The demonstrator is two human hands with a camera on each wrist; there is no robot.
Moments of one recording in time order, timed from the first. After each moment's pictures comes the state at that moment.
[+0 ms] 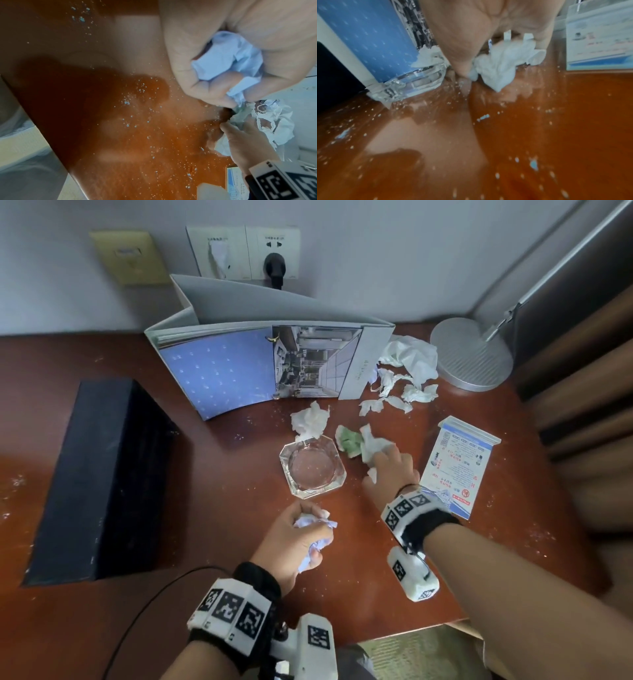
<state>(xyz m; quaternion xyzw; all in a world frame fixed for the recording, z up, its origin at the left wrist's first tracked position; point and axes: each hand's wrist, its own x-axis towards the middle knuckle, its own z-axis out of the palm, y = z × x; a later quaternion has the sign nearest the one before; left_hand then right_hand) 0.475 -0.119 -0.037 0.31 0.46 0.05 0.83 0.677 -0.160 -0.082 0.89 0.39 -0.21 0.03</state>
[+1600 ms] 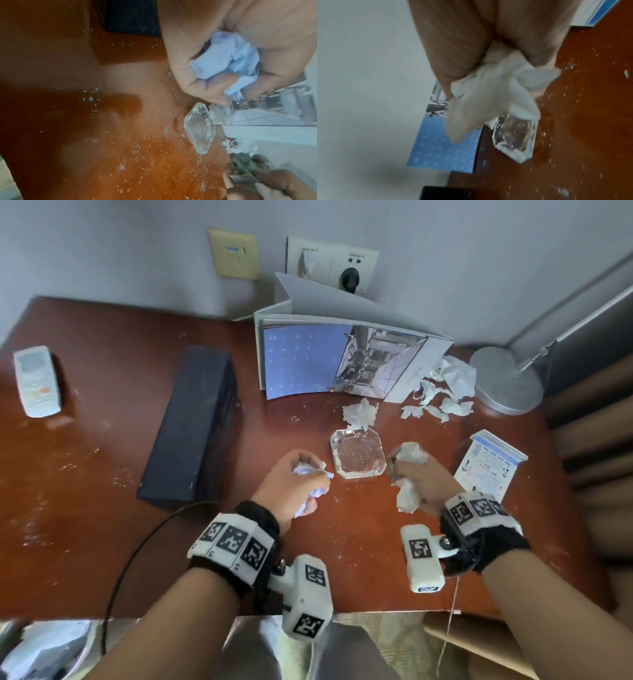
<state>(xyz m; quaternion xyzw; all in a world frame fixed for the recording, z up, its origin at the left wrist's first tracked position) 0.406 -0.083 0.006 0.38 0.47 0.16 0.78 0.625 -0.166 -0.007 0.76 0.28 -0.46 -0.35</state>
